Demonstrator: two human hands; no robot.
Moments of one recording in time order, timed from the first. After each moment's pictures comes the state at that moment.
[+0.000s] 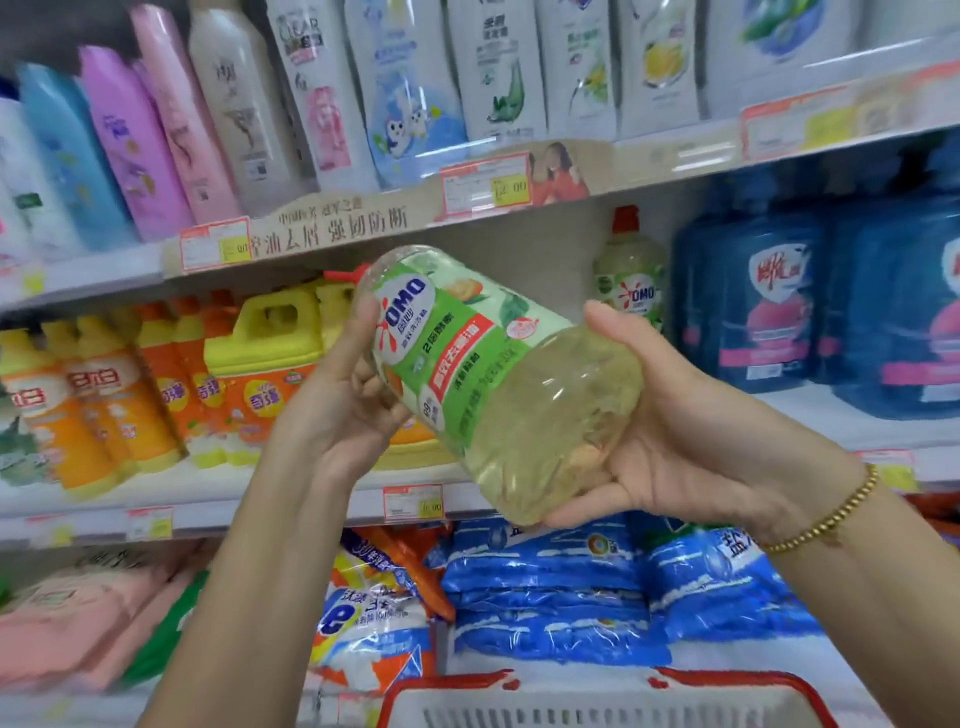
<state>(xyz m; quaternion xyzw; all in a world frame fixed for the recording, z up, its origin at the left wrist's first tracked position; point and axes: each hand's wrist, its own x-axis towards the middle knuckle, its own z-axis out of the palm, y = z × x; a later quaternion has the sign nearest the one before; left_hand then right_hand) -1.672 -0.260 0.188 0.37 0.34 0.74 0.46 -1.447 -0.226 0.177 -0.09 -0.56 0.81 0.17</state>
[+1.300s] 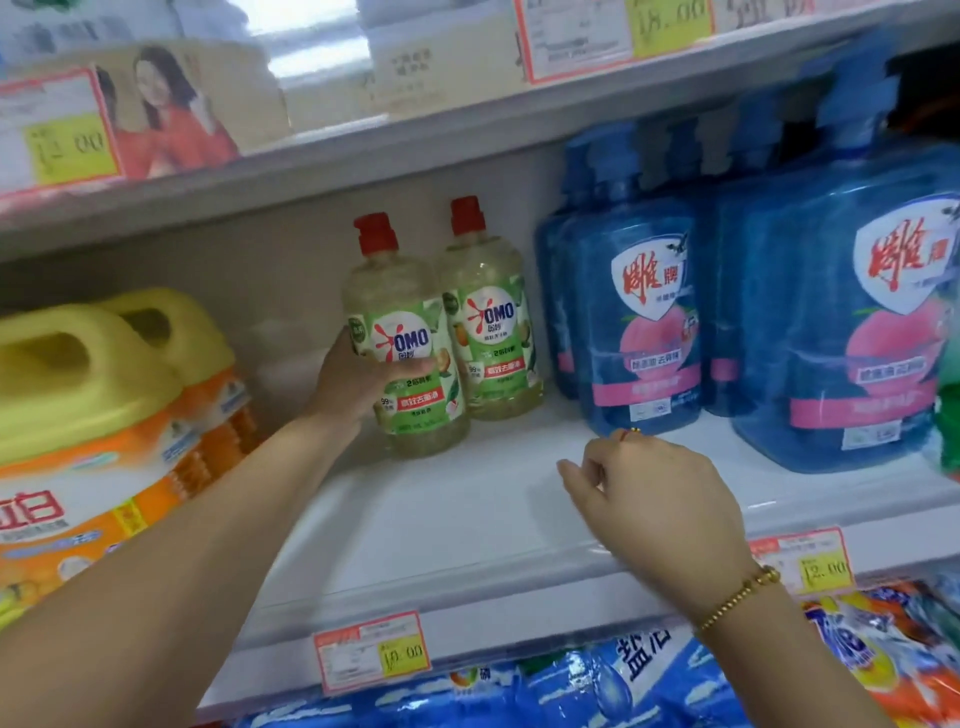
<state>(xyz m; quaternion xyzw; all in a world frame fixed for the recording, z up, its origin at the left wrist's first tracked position) -1.620 0.034 0.143 0.55 0.57 0.56 0.25 -1.369 -0.049 0.076 -0.57 -0.76 -0.08 0.30</state>
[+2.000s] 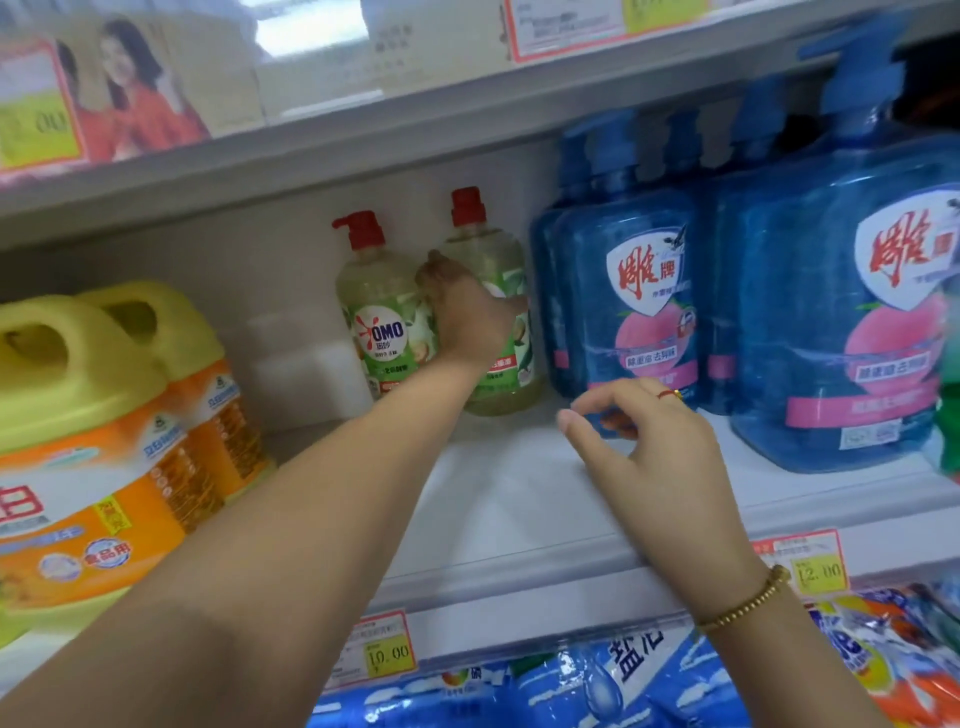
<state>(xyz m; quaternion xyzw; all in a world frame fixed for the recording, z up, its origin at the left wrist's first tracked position) -1.509 0.094 0.164 0.57 0.63 0.52 0.03 -1.366 -0.039 0.076 -0.46 -0.68 0.08 0.57</state>
